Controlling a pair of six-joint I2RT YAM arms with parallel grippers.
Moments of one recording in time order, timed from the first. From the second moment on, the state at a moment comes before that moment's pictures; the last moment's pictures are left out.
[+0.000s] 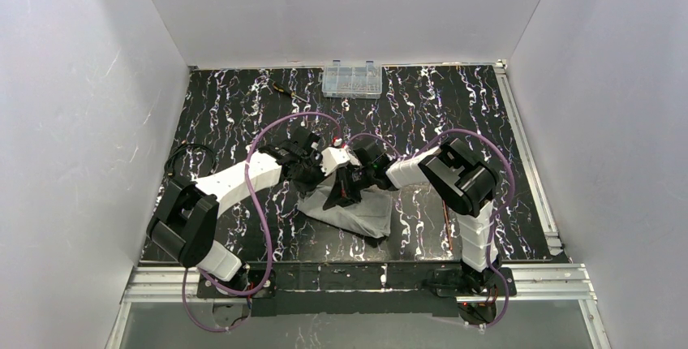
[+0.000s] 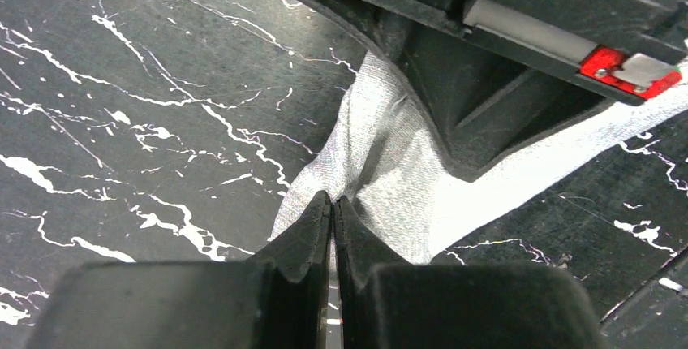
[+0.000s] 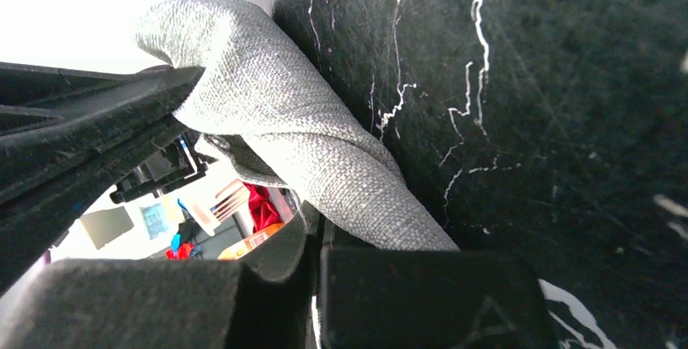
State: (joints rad) left arm -0.62 1.51 0.94 -0.56 0.17 0.48; right arm 0.77 2.02 0.97 0.25 -0.82 0.97
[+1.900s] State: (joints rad) left arm -0.58 1.50 1.01 -0.65 0.31 0.58; right arm 0.77 2.00 1.02 0.07 -0.73 1.06
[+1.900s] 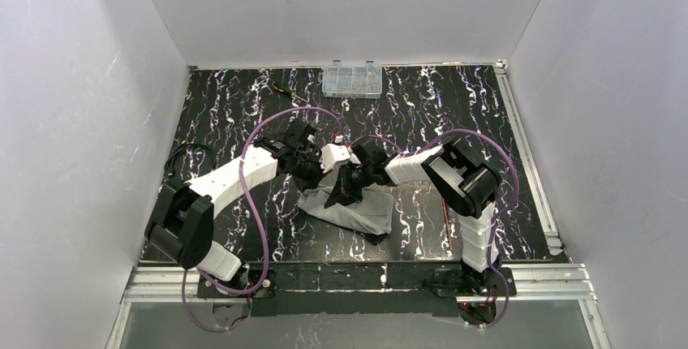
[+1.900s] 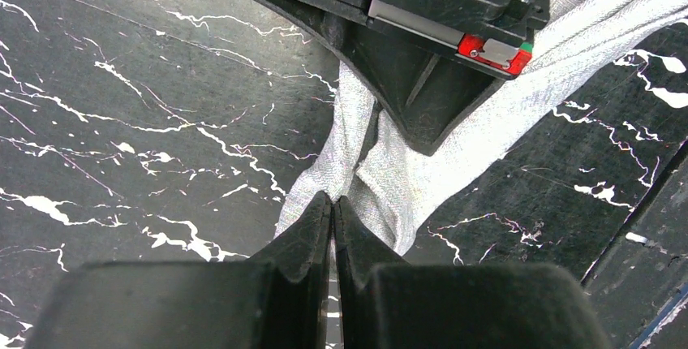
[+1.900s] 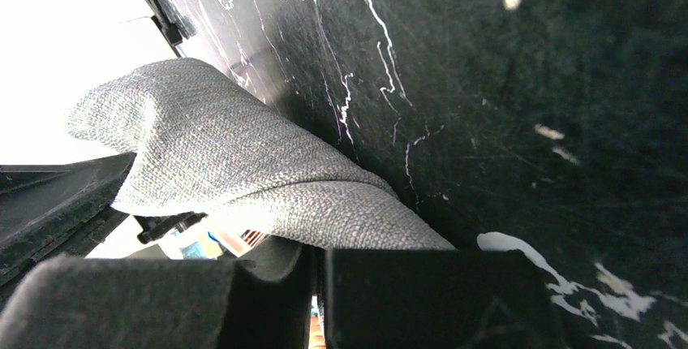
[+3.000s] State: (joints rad) left arm -0.58 1.50 0.91 -0.57 0.28 0.50; right arm 0.80 2.03 1.03 0.23 -0.75 1.19
